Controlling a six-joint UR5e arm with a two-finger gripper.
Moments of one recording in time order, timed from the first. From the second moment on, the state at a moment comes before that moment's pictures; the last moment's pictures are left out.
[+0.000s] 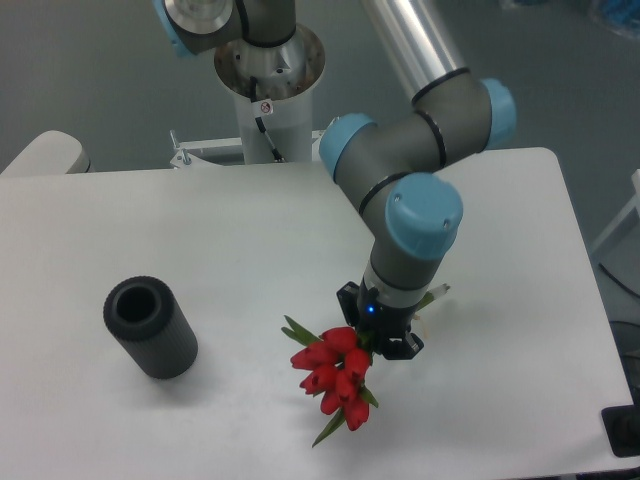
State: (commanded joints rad) arm 2.47 -2.12 -1.40 -1.19 1.51 1.34
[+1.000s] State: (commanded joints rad) arm 2.47 -2.17 -1.37 -1.17 1.51 1.38
